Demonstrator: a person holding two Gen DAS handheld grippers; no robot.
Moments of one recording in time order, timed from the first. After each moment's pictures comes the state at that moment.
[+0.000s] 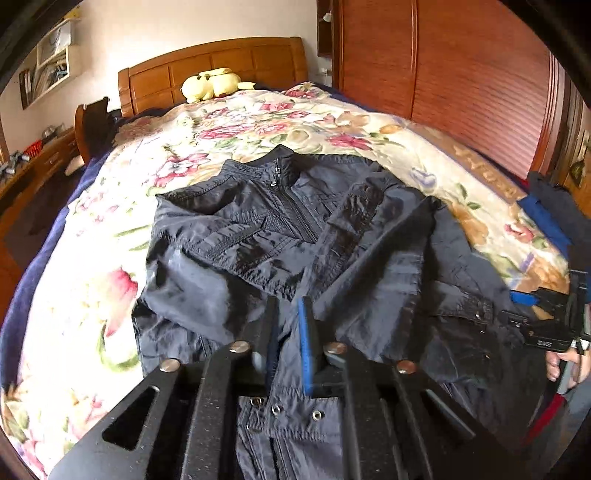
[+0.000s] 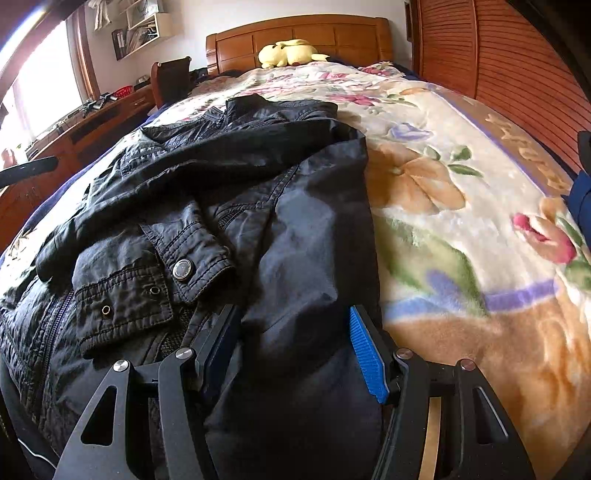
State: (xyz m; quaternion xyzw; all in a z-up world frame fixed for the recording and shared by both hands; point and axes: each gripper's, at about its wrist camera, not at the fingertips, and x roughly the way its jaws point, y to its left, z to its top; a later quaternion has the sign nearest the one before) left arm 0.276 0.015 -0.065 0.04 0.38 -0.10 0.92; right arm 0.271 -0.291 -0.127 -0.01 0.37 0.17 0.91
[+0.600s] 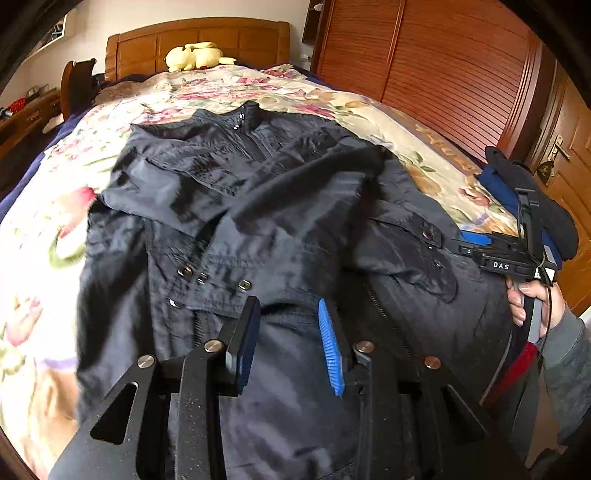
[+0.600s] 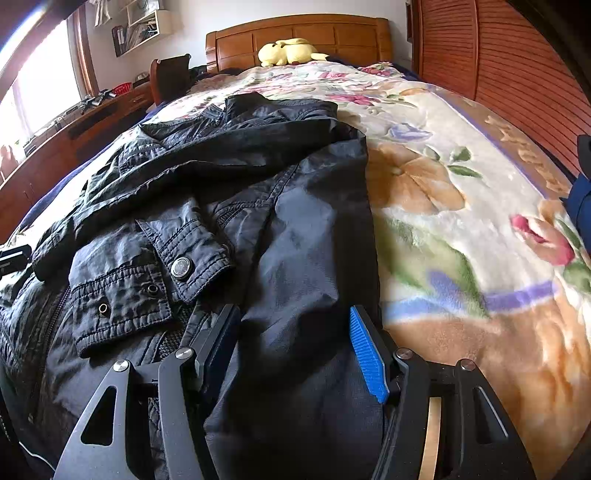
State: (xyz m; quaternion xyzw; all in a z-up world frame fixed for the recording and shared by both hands) left arm 0.195 -0.004 -0.120 -0.02 0.41 -0.15 0.90; right arm 0.271 -0.288 -0.127 -0.02 0.37 0.17 0.91
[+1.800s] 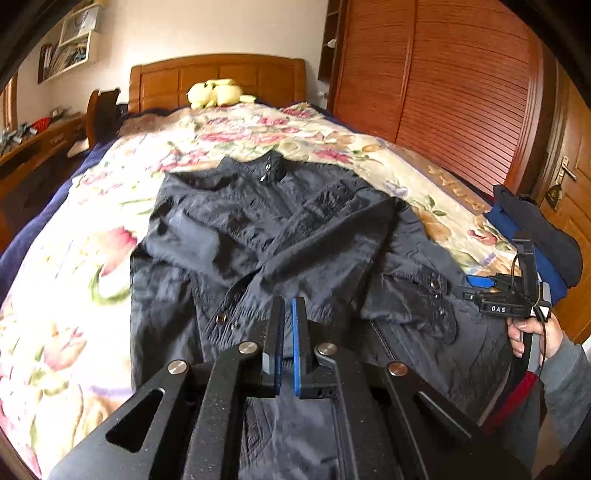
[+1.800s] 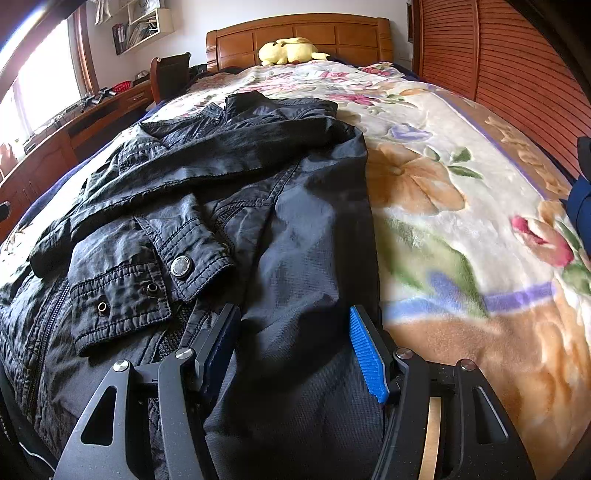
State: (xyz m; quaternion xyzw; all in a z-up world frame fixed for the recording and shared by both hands) left arm 0.186 0.029 -0.077 -0.02 0.35 -0.11 0.93; right arm 0.270 -0.287 -0.127 -0.02 0.37 0.16 0.91
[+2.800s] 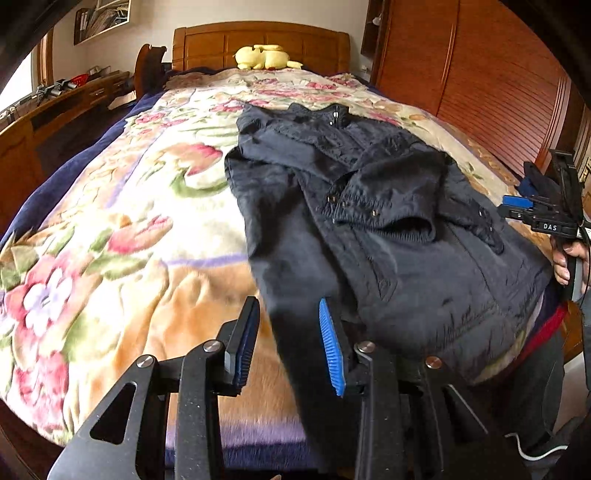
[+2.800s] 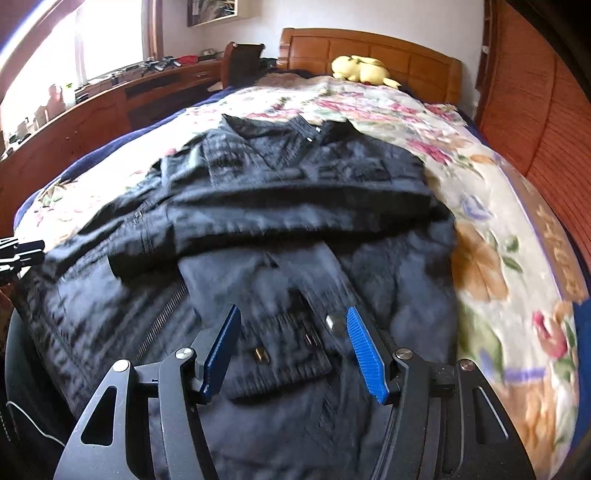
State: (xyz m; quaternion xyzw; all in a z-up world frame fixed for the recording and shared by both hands) left arm 0.104 0.124 -0.133 -0.03 0.40 -0.06 0.91; right arm 0.232 -0.217 -0.061 -0.11 0.34 0.24 0.90
